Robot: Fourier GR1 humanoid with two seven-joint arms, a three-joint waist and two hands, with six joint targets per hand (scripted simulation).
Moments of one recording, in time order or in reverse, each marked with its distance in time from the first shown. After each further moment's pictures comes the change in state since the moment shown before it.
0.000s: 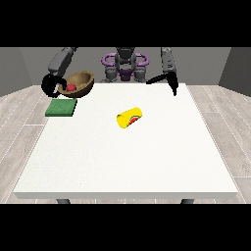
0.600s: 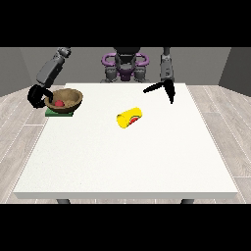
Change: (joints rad) left arm -0.071 -0.020 -0.081 -0.238 -0.059 0.051 0.037; right arm -0.030 -0.246 -0.130 0.185 -0.034 0.172 -0.245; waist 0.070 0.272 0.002
